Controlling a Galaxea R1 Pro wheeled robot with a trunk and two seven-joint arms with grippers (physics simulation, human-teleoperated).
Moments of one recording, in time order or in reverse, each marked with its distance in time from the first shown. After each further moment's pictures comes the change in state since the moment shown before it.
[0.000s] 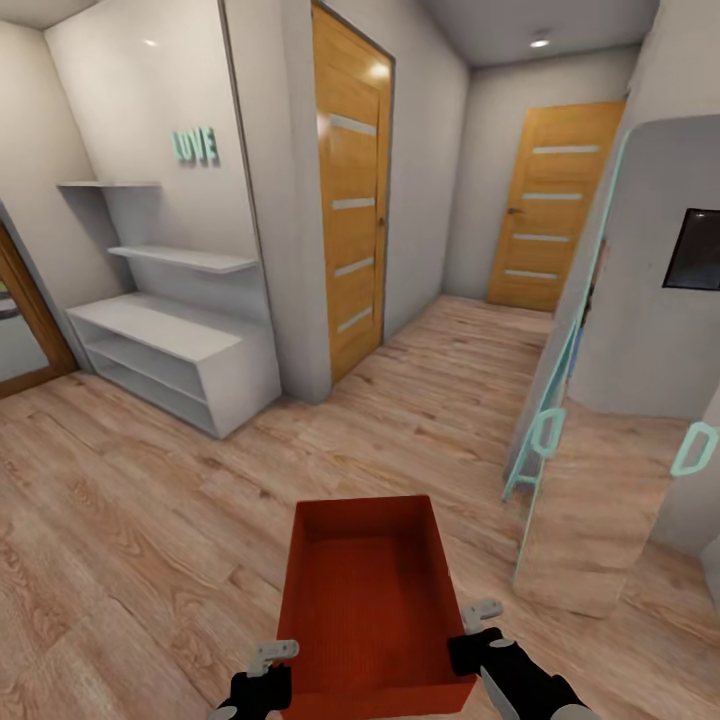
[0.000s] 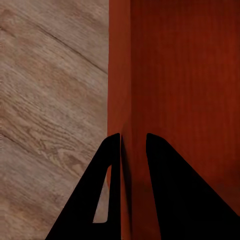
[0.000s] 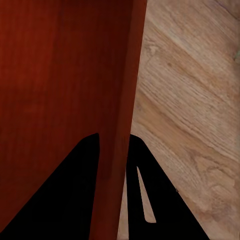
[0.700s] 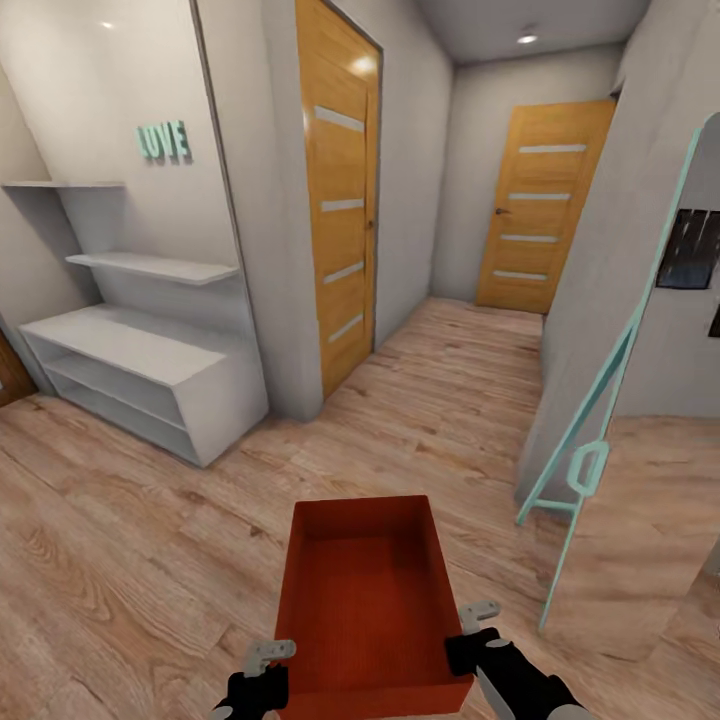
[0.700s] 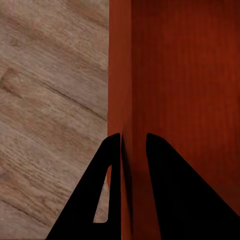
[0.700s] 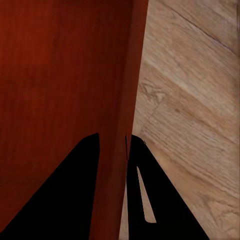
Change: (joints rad) left arm 0.000 0.010 0.004 0.000 0.001 0.001 -0.013; right arm 0.001 0.011 -0.003 -0.001 0.003 0.003 -0.013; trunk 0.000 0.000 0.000
